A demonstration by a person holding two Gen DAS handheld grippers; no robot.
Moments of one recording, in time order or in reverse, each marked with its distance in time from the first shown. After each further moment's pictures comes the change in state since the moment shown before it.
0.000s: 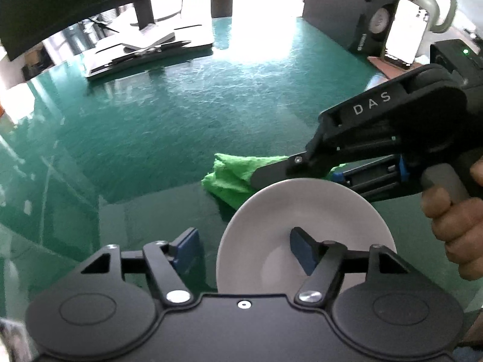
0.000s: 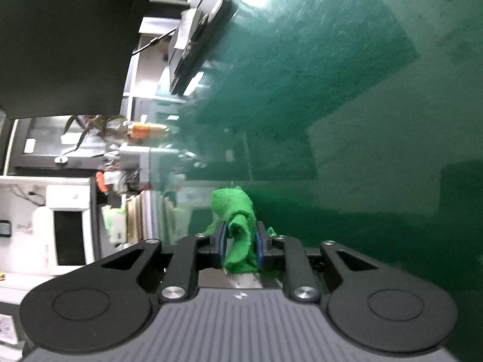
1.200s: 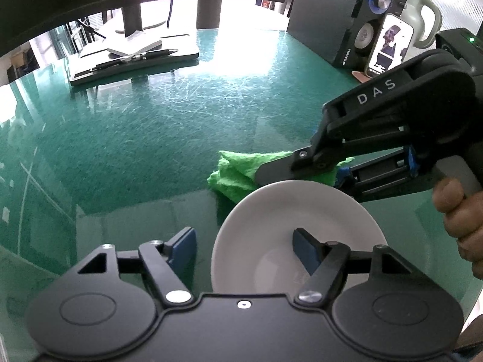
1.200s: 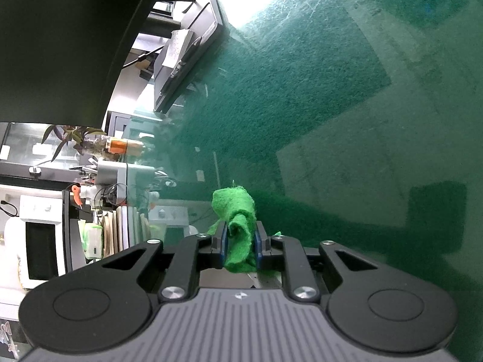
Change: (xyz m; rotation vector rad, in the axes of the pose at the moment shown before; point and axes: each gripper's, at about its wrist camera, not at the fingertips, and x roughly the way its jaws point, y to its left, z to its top) left arm 0.005 0.004 -0.005 -0.035 -0.055 -0.047; right arm -0.016 0.021 -0.005 -0.027 -0.062 -0.111
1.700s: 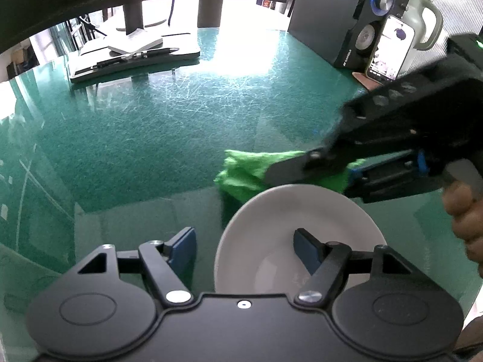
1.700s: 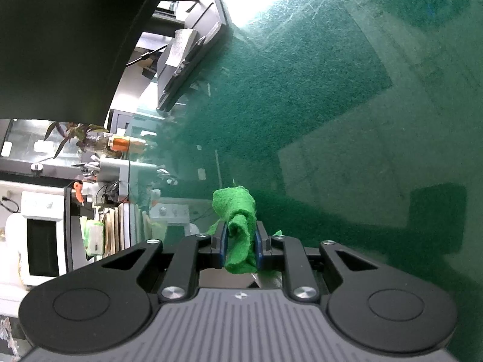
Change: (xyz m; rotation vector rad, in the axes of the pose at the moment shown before) left arm -0.001 0.006 0.001 -0.021 0.004 -0.021; right arm -0.016 -0.005 -0.003 0.001 0.000 0.026
